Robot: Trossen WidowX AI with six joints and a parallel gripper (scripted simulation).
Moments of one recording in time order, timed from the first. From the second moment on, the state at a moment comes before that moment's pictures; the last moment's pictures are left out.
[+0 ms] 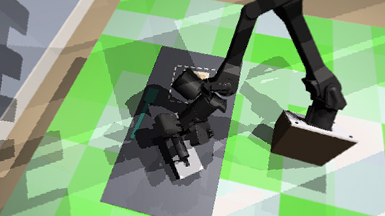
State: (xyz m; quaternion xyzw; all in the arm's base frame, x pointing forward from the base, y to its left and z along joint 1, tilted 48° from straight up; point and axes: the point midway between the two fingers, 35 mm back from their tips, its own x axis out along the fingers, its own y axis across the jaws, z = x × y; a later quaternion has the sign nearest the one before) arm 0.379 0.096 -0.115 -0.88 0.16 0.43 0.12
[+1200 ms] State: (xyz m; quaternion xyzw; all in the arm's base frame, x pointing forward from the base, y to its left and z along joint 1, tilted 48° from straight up) arm 0.351 0.131 -0.181 -0.71 -0.06 0.70 -0.04
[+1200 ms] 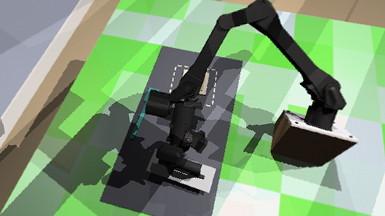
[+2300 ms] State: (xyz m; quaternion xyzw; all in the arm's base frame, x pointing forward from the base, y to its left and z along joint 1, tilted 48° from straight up) arm 0.356 0.107 -0.203 -0.70 -0.06 0.71 -0.04
